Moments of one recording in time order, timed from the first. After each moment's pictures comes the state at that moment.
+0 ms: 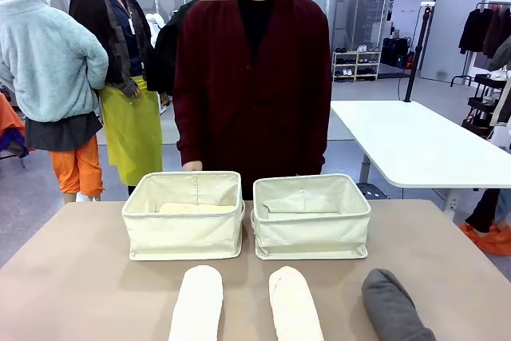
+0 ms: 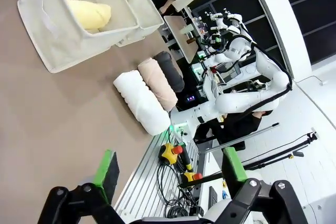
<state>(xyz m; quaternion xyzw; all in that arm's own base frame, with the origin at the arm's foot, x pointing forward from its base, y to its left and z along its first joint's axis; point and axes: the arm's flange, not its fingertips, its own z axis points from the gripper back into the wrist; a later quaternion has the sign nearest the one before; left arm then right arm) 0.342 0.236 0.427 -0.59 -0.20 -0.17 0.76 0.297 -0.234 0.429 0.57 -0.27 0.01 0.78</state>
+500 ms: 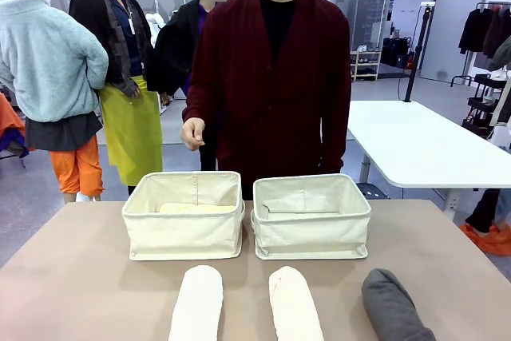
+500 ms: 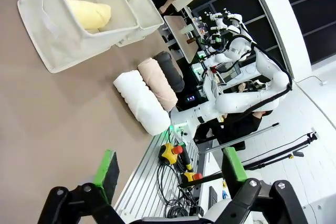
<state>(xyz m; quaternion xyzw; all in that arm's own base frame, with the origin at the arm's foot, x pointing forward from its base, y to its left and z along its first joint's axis) 0.342 0.236 0.427 -0.59 -0.20 -0.17 0.76 0.297 -0.234 0.429 0.57 -0.27 0.01 0.78</state>
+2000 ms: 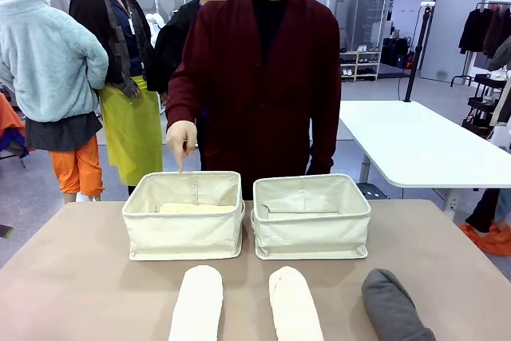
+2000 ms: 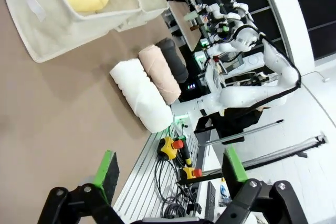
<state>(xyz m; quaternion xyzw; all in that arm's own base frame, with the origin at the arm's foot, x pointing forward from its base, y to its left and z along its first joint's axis) 0.352 0.167 0.403 -0.58 -0.15 -0.18 0.78 0.298 -0.234 0.429 0.57 -0.27 0.01 0.78</state>
